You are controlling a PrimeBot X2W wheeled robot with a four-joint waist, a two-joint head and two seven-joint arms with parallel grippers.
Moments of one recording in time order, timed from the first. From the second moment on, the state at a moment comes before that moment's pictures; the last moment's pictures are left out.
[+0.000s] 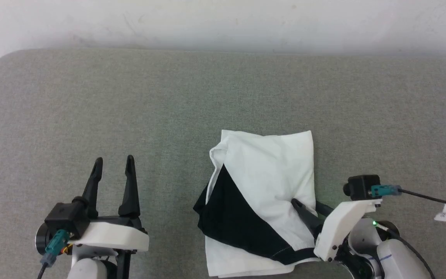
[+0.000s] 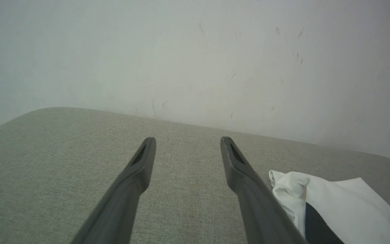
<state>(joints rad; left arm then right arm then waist) -0.06 0.06 0.01 0.08 -0.22 -0.04 -0.26 -0.16 -0.05 0.16 0.33 0.52 0.13 0.35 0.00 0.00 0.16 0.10</state>
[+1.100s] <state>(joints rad) -0.15 0.11 0.04 -0.03 -0.17 -0.05 -0.25 -0.58 -0.41 0.12 0.45 -0.11 0.13 0.46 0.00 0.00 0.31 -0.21</state>
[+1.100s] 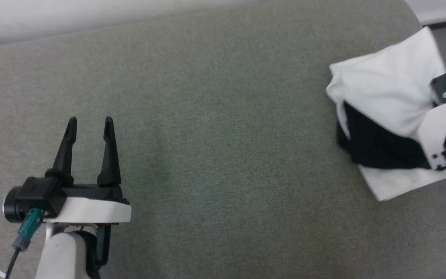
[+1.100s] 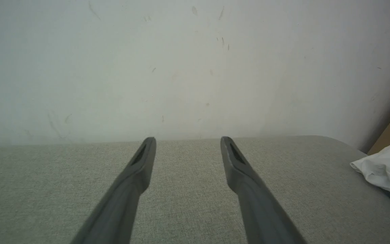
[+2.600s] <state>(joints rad) -0.08 0.07 -0.02 0.14 -0.22 -0.02 -0.26 -0.22 -0.10 -0.21 0.12 0.03 0.13 -0.08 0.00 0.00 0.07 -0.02</state>
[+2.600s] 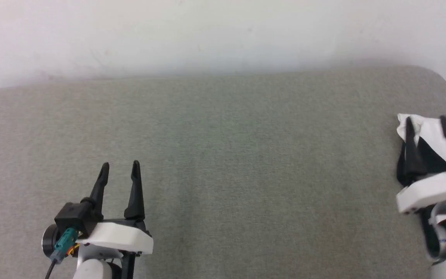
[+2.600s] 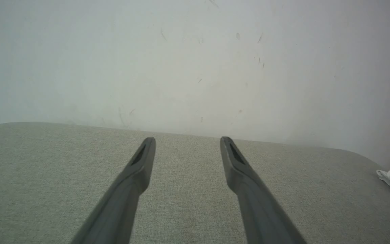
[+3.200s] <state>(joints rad) -0.04 0.06 -0.05 0.16 -0.22 -0.03 -0.26 -0.01 -0.05 -0.03 0.05 0.14 0.13 -0.15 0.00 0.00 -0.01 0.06</state>
